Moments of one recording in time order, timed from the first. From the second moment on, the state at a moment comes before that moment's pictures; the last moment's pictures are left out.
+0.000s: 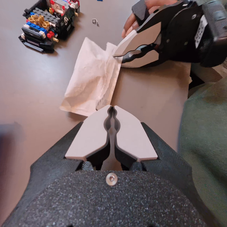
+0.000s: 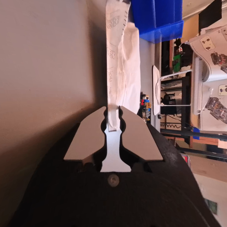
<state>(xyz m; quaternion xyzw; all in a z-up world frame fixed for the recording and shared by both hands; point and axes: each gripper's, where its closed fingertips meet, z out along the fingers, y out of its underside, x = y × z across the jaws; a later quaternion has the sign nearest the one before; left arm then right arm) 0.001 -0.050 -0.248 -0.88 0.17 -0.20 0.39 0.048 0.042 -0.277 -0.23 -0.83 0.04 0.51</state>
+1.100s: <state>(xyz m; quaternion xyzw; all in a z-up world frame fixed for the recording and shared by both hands) -0.249 -0.059 -0.045 -0.85 0.01 0.04 0.52 0.045 0.093 -0.096 -0.49 -0.62 0.42 0.45</state>
